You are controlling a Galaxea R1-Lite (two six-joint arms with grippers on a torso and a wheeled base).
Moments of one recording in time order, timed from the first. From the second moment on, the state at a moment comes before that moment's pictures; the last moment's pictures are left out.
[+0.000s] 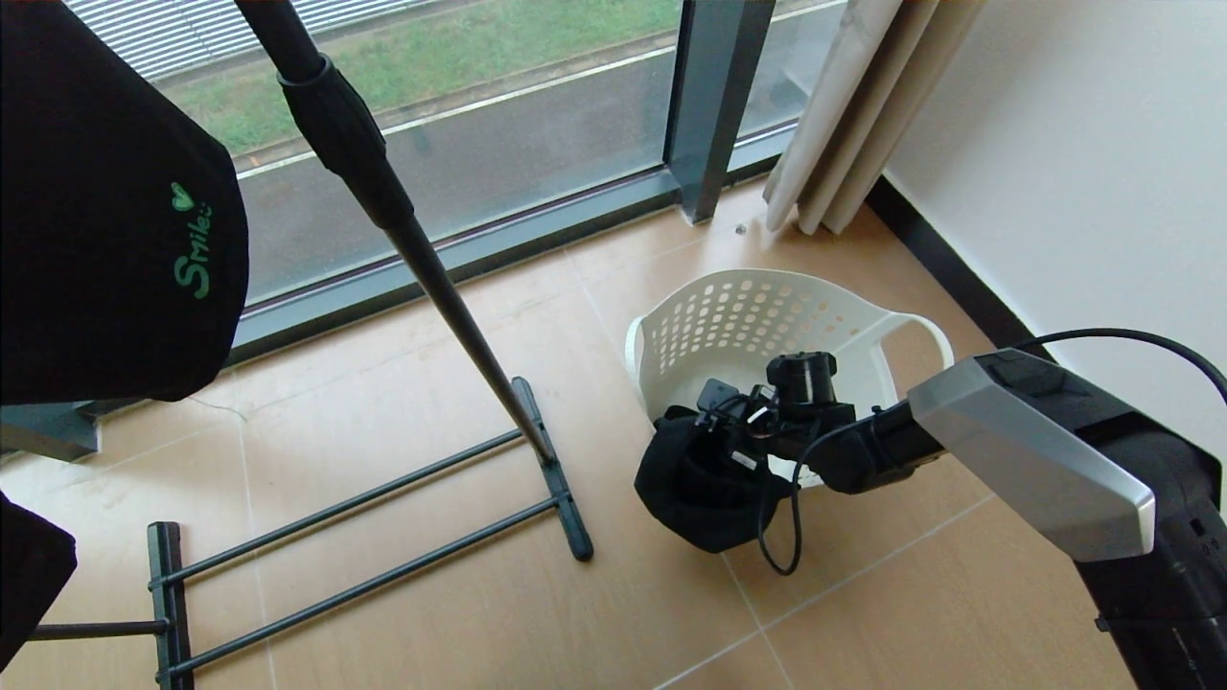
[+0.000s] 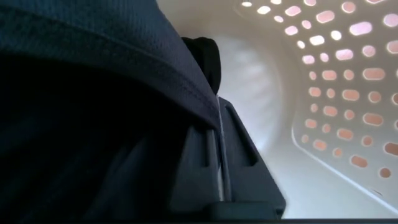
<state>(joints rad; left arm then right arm) 0.00 0.00 0.00 0.00 -0.02 0.02 0.31 2.53 -1.51 -0.50 0.08 -0.82</state>
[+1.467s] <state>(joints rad) 0.00 0.00 0.00 0.00 -0.02 0.01 0.54 1.63 -0.61 -0.70 -0.04 -0.64</state>
